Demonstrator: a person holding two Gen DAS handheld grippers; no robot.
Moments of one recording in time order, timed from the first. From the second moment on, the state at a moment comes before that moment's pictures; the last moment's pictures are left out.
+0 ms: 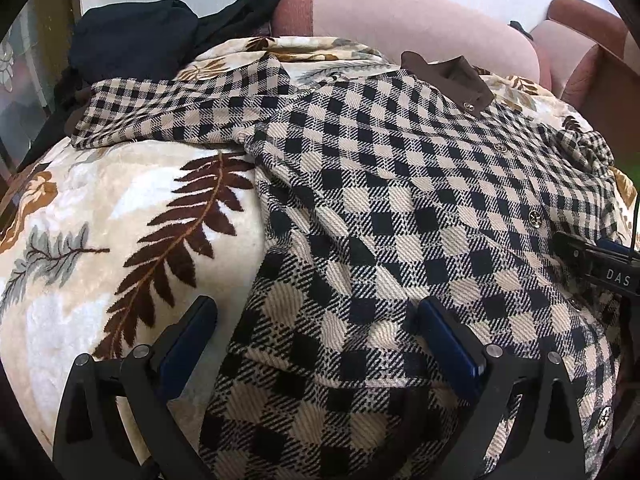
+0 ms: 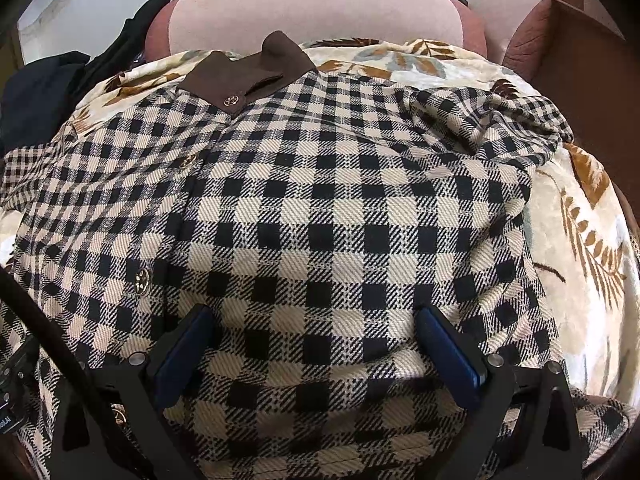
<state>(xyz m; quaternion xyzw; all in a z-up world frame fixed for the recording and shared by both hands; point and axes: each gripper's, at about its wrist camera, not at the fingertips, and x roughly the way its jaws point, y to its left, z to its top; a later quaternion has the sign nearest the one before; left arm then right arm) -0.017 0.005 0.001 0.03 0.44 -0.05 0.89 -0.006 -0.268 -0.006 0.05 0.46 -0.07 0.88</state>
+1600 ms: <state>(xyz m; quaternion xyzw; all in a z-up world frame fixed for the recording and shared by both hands) -0.021 0.006 -0.004 0.02 0.43 -0.04 0.90 -0.108 -0.360 0.102 0.08 0.31 -0.16 0.93</state>
